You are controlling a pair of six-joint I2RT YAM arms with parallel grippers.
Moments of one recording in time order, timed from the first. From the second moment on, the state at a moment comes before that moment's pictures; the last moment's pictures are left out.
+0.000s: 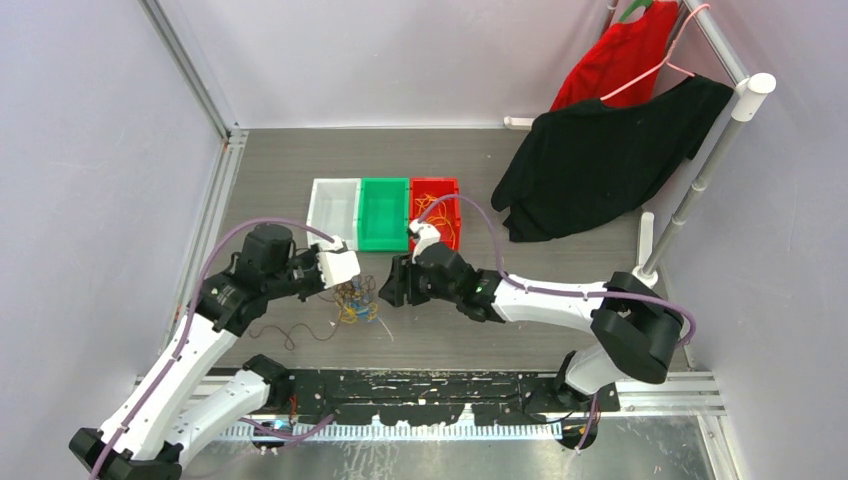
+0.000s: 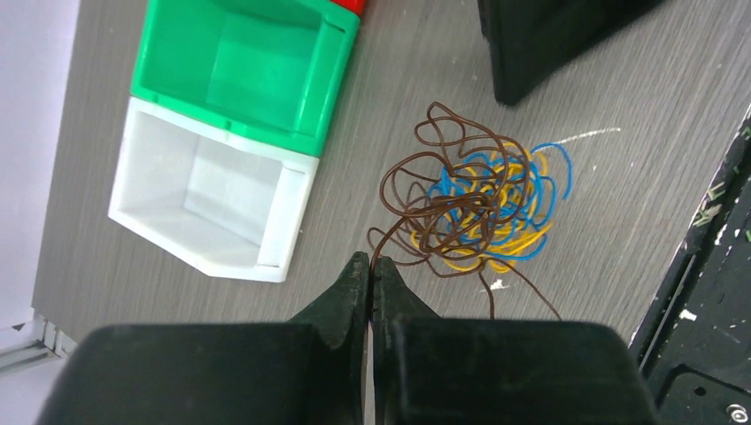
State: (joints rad) left arm -0.48 0.76 0.85 -0.78 0.30 0.80; right arm 0.97 1.48 0.78 0.15 -0.02 0.72
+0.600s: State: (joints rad) left arm -0.48 0.77 0.97 -0.86 0.46 0.74; right arm 1.08 1.51 0.88 0.43 0.13 0.61
